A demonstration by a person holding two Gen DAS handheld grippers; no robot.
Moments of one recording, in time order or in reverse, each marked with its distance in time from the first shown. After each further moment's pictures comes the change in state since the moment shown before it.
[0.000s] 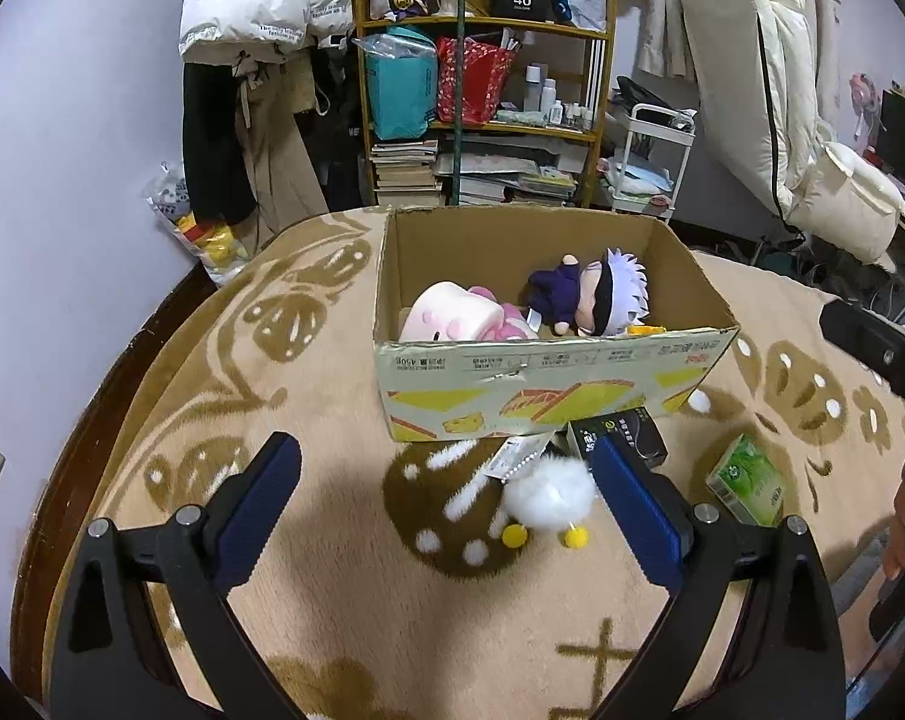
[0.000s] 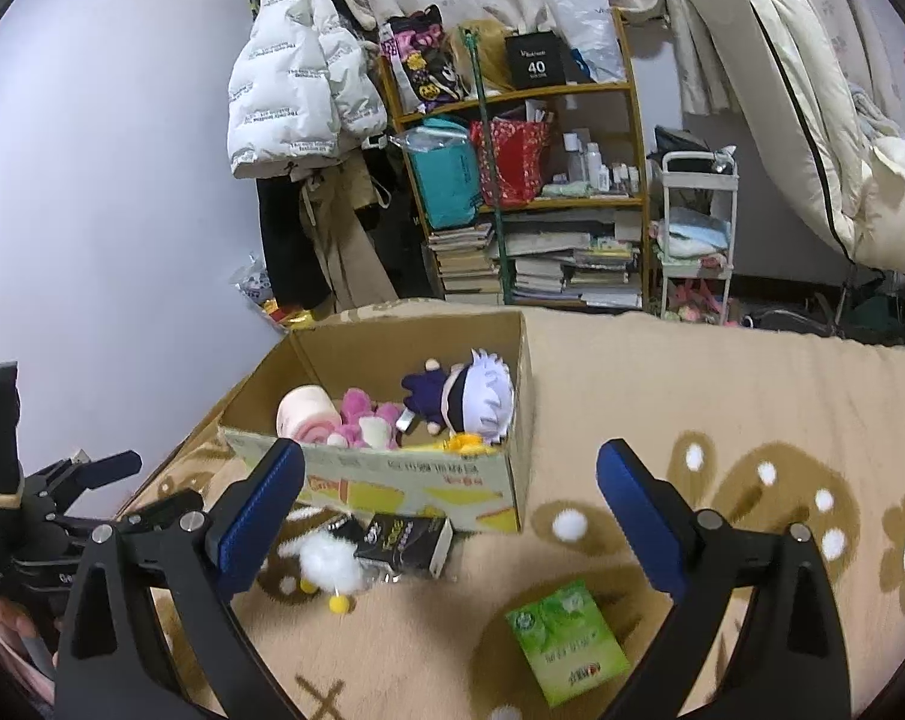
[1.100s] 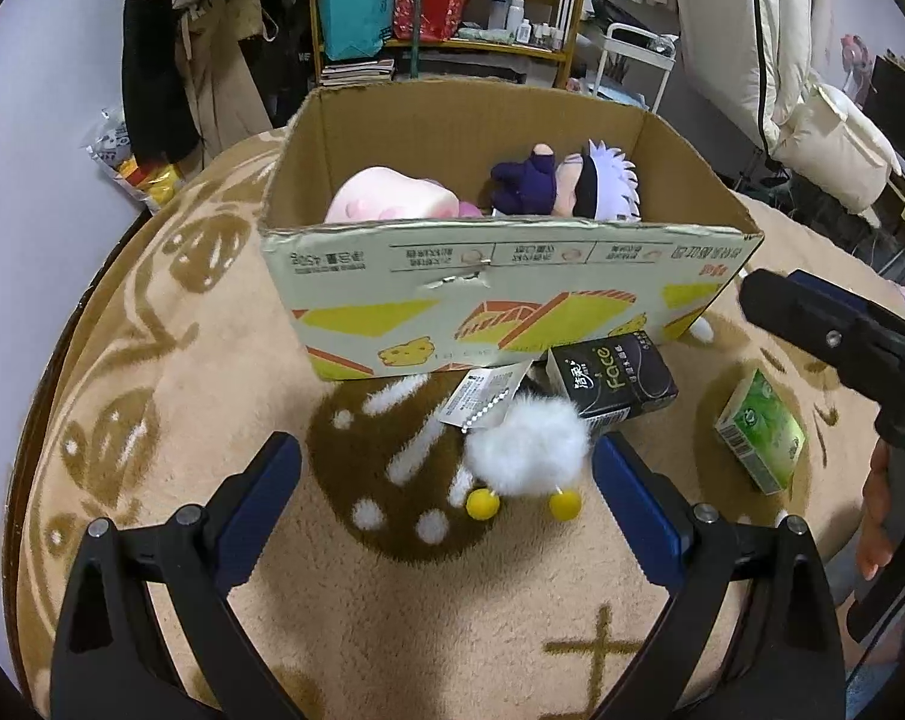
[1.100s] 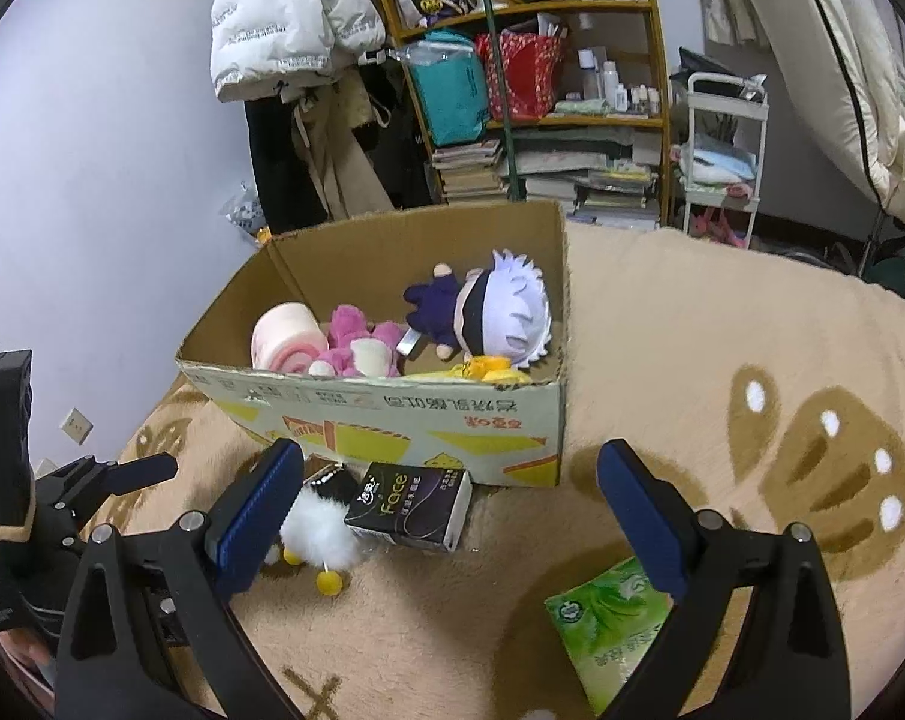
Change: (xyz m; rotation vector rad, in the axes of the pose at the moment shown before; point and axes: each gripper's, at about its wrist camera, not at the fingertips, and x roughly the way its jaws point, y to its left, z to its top) left arm 0.071 -0.018 -0.019 0.035 0.181 -0.094; right arm 0.074 0.010 -0.019 0.006 0.193 0.012
